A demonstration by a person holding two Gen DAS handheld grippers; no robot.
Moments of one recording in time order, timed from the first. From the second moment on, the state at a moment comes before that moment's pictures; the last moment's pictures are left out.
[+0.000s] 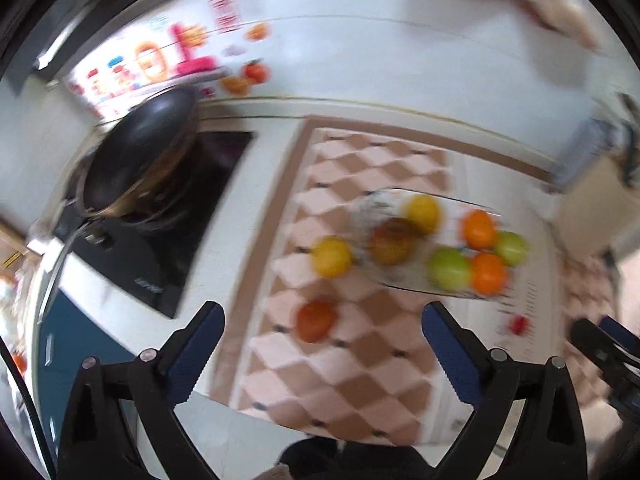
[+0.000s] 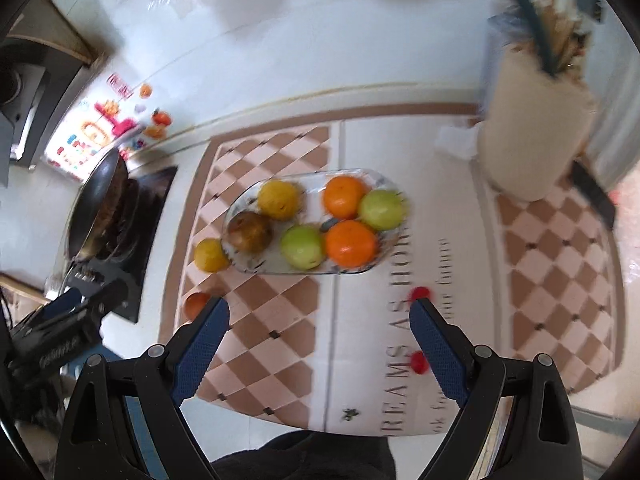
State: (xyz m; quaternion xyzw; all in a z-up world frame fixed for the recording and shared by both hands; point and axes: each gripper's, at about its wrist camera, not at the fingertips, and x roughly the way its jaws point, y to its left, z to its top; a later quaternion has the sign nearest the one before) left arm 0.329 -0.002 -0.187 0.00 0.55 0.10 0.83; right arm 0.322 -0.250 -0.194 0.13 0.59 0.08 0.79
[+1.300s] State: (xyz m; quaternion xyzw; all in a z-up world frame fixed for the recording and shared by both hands) left arm 0.320 0.117 -0.354 -0.20 0.65 0.19 0.71; right arm 0.458 0.036 -0.375 -0.25 0.69 0.32 0.59
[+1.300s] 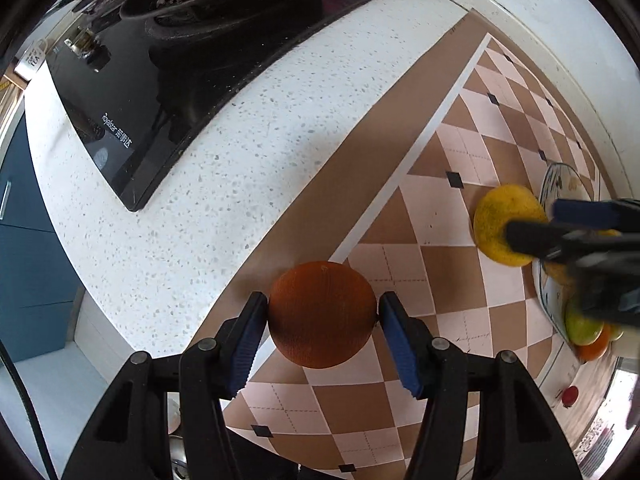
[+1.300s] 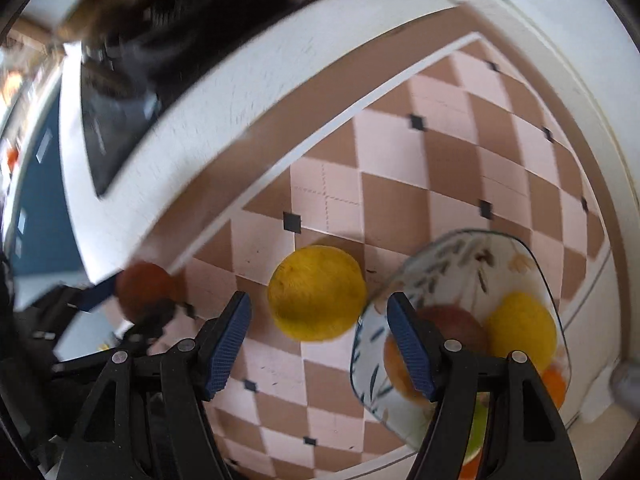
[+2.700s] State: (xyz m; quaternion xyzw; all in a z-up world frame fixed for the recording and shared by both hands) left arm 0.357 0.106 -0.327 -0.18 0.64 0.11 0.74; right arm 0.433 -0.075 -0.289 -0.05 0.63 0.29 0.72
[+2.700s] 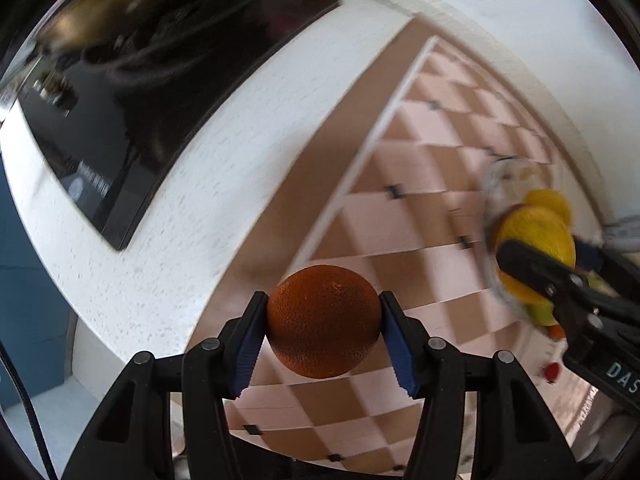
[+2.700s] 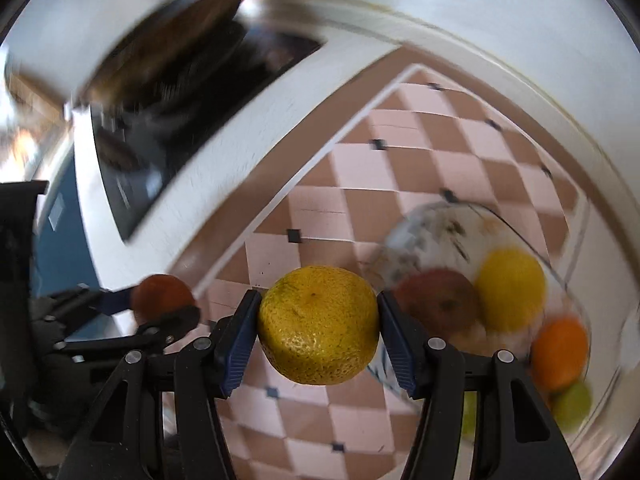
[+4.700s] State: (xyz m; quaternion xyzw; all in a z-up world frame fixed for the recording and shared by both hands) left arm 0.393 -0.037 -0.232 0.01 0.59 0.00 0.81; right arm 0.366 -0.258 -0.243 0.05 0.61 -0.02 0.79
